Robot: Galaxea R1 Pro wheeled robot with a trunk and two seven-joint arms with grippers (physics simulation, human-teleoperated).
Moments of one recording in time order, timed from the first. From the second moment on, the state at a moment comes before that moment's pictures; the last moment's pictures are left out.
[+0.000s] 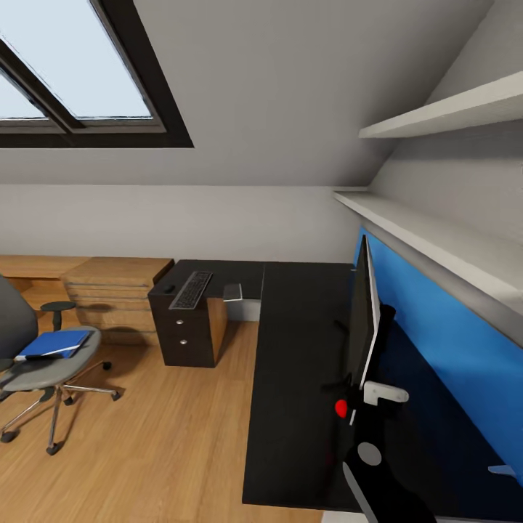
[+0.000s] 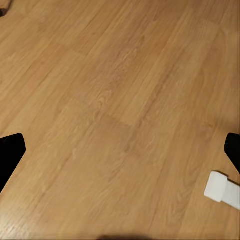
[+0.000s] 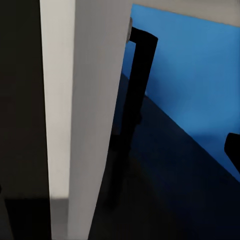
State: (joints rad) left arm -0.23 0.01 -0.38 -0.20 0.70 -0.52 0.19; right arm -0.27 -0.02 0.25 -1.17 -0.02 -0.02 -0.69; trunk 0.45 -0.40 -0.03
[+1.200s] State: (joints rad) left arm -0.23 0.01 -0.38 -0.20 0.70 -0.52 0.19; right arm -0.27 -0.02 0.25 -1.17 -0.02 -0.02 -0.69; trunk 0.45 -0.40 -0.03
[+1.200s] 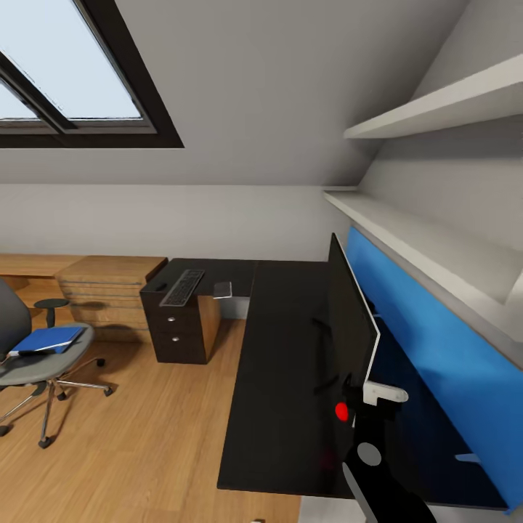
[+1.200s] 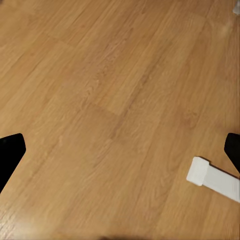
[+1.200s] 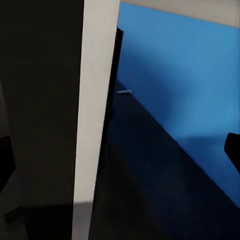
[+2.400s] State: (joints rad) left arm -0.23 0.01 -0.38 -0.20 0.69 -0.52 0.19; right arm -0.27 -0.02 0.26 -1.17 -0.02 -0.02 -0.69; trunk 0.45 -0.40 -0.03
